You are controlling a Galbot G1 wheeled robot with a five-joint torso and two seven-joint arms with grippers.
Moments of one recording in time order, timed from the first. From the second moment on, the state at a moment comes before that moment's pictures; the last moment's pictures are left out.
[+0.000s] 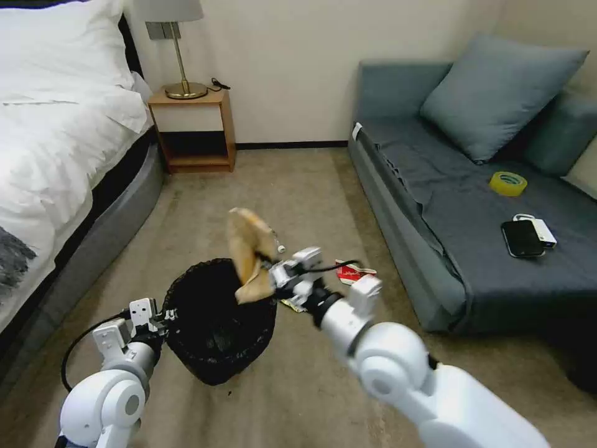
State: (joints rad) left arm 1.49 -1.30 -0.71 -2.17 -0.62 0.63 -0.25; right arm -0.84 1.09 -0.34 2.11 0.78 -0.28 0.22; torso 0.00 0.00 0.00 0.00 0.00
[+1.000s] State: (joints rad) left arm 1.49 -1.30 -0.74 -2.18 -0.65 0.63 -0.23; right arm -0.83 1.20 -0.48 1.94 0.61 -0.30 0.19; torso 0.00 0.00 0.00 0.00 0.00
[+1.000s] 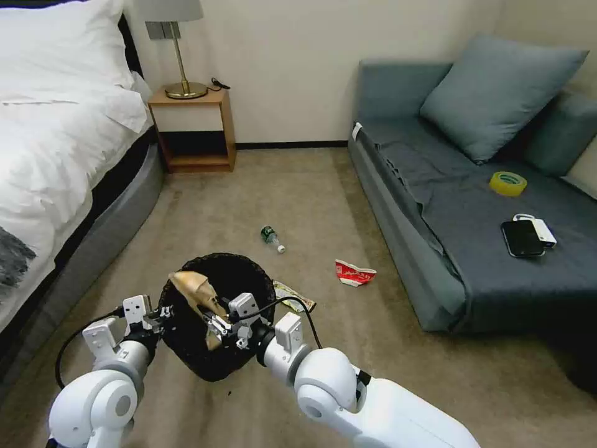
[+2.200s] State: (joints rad) left arm 1.49 -1.30 -0.77 -2.19 -0.64 0.62 -0.22; right arm -1.44 1.29 0.19 2.10 0.10 -0.19 0.24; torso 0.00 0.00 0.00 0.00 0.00
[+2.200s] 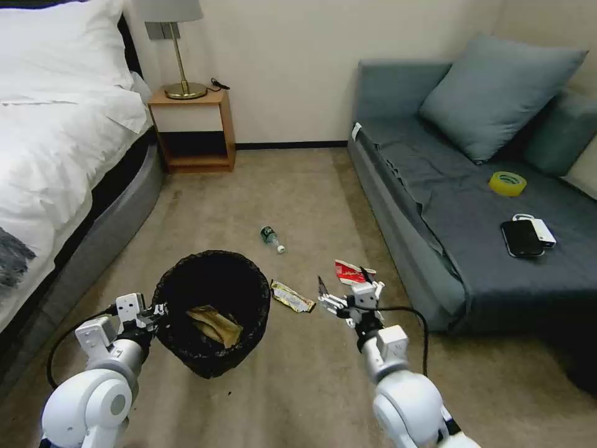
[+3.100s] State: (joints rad) left arm 1.50 -1.27 -0.84 -2.20 -0.68 0.62 -0.21; right arm -1.71 1.35 0.30 2.20 -0.09 -0.06 0.13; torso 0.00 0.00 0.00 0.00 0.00
